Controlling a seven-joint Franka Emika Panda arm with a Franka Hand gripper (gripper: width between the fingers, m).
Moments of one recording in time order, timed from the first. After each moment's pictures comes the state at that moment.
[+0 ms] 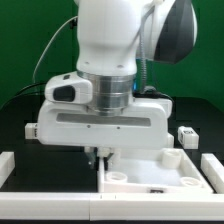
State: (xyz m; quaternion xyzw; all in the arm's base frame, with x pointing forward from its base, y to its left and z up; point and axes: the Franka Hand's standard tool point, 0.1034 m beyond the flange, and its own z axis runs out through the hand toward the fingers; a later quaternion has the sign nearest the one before) arm 0.580 -0.038 0.024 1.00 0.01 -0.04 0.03
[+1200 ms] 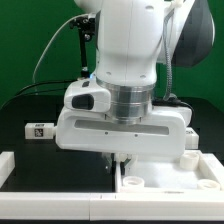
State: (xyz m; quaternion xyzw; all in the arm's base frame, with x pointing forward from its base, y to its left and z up) arm 0.579 -0.020 0.019 1.00 -0.03 -0.06 0.03
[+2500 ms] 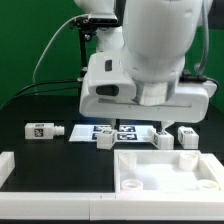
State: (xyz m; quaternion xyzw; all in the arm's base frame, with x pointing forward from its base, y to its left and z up) arm 0.514 0.037 0.071 0.93 -0.03 -0.35 0.02
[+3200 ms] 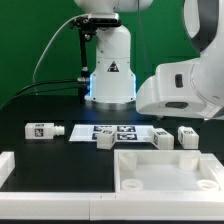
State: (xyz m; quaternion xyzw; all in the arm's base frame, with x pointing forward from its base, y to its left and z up) arm 0.485 0.108 0.078 0.90 0.02 -0.44 0.06
